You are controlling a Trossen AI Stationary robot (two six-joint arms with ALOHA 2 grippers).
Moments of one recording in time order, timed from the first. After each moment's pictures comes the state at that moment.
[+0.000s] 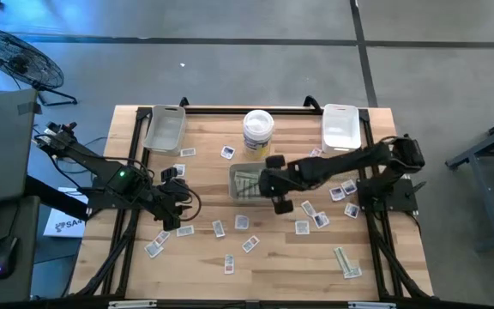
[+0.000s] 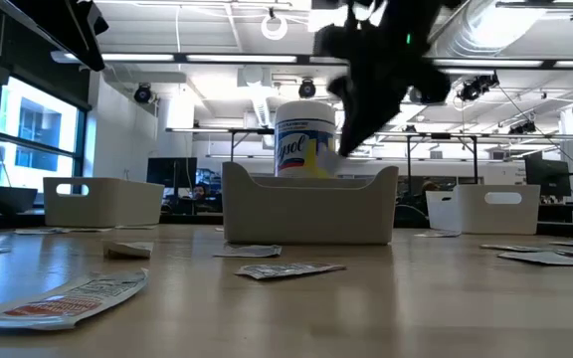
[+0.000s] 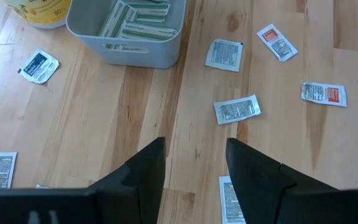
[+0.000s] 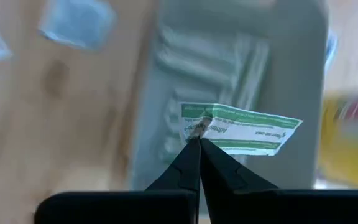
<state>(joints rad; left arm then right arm) -0.52 1.06 0.97 -0.91 -0.40 -0.58 0.08 1.71 1.22 -0.62 0.20 -0.17</state>
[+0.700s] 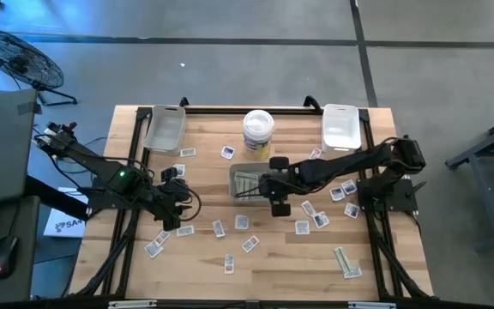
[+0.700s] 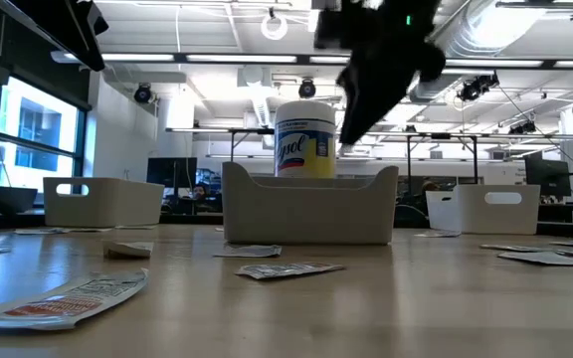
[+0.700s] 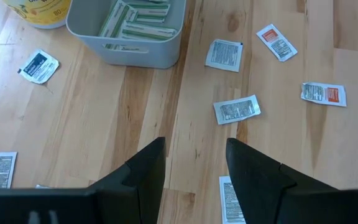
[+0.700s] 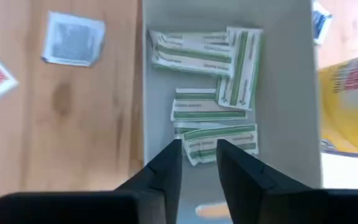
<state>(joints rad) -0.52 1.06 0.97 -0.91 -0.40 -0.58 0.14 1.71 1.31 -0.73 0.24 0.03</state>
